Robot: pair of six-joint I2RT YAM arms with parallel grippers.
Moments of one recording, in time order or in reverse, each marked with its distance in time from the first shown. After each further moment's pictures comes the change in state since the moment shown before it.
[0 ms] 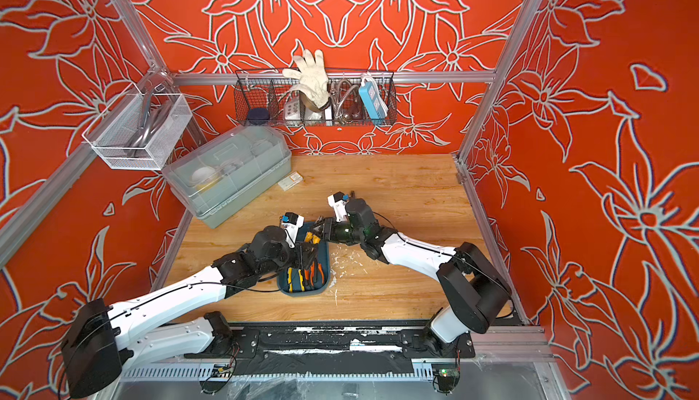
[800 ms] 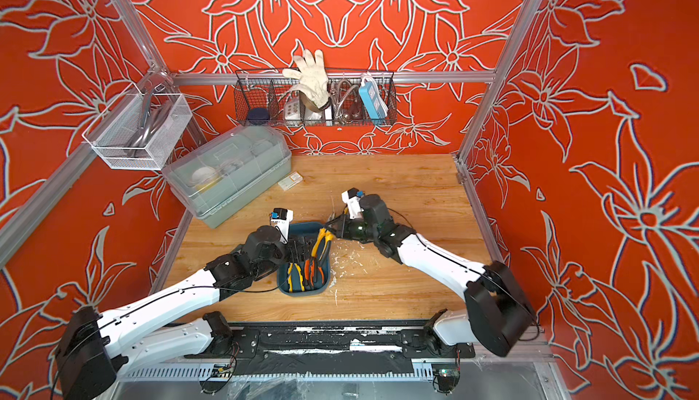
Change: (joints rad) left arm 0.020 -0.054 0.000 -0.017 -0.196 0.002; right arm -0.123 -0.217 -0.006 -0.278 0.024 -0.121
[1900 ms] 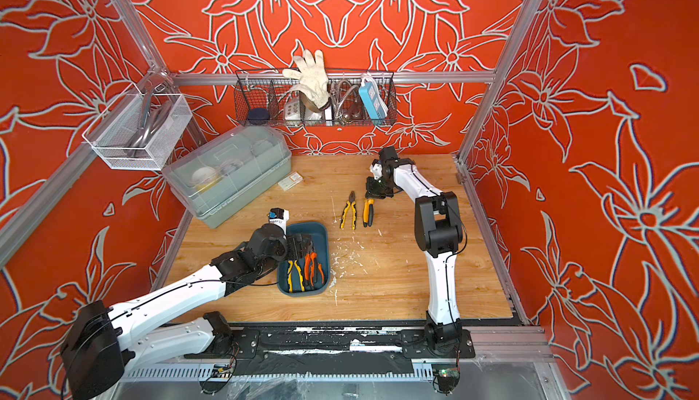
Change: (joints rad) left arm 0.035 0.061 -0.005 -0.022 -0.042 -0.021; right arm -0.388 0.885 0.982 -0.800 0.080 -0.560
